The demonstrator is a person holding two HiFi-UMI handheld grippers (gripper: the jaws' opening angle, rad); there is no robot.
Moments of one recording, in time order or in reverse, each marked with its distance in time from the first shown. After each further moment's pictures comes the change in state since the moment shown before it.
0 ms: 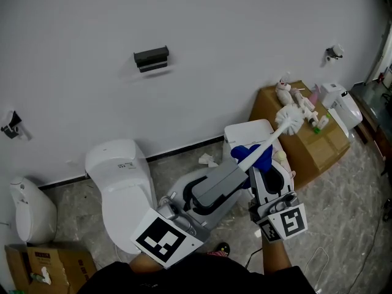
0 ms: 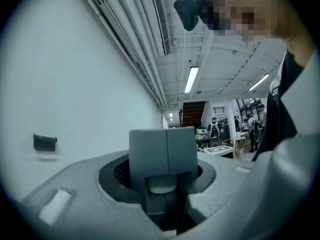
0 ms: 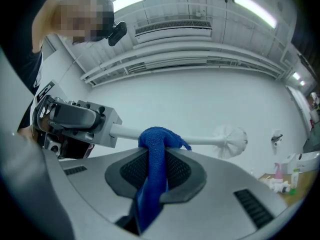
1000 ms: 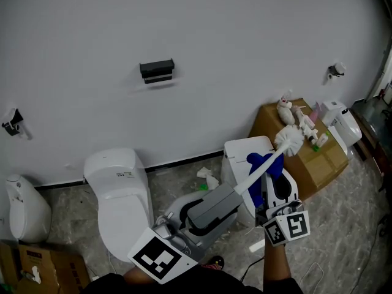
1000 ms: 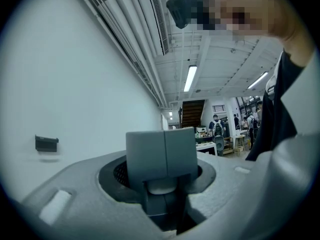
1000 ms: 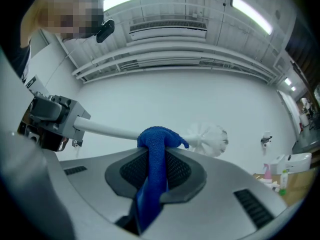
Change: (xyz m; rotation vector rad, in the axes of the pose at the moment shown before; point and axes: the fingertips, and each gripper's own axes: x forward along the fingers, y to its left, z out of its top) left arm -0.009 -0.004 0.000 0.024 -0.002 0.001; right arm 0.005 -0.051 -0.005 0.001 0.015 -0.097
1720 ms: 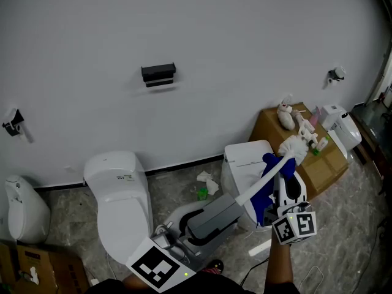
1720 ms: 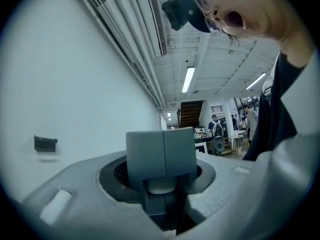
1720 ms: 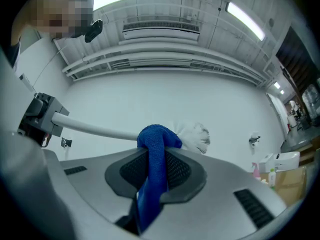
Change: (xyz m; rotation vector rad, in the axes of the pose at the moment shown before) left arm -0.009 -0.007 0.003 0.003 -0.009 -0.018; right arm -0.006 -0.041 0.000 0.014 0.002 -0.111
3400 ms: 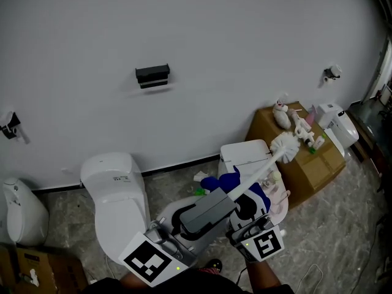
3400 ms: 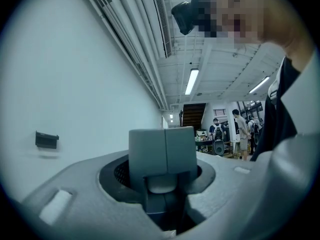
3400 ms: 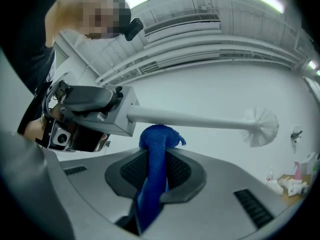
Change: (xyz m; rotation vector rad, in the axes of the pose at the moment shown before) left arm 0.003 0.013 -0.001 -0.078 0.017 0.029; right arm -0.005 0.147 -0.016 -0.030 0.002 0.383
